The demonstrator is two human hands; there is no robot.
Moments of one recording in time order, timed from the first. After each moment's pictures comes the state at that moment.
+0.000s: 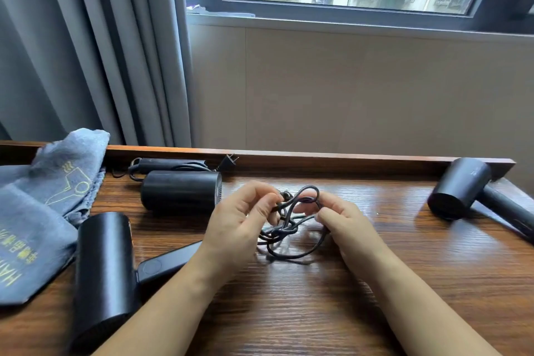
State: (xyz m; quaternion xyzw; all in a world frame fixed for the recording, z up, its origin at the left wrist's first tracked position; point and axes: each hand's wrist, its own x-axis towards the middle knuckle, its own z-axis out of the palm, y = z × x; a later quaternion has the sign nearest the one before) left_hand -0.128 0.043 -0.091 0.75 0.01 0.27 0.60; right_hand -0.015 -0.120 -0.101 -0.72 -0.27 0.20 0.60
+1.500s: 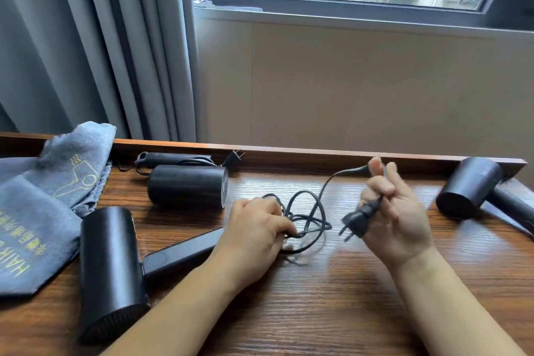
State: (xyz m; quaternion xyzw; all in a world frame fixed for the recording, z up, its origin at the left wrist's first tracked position) left_hand -0.118 0.044 -0.116 0.96 -0.01 0.19 0.22; right_hand -0.003 -0.140 -0.068 -0.34 -0.06 0.26 0.90
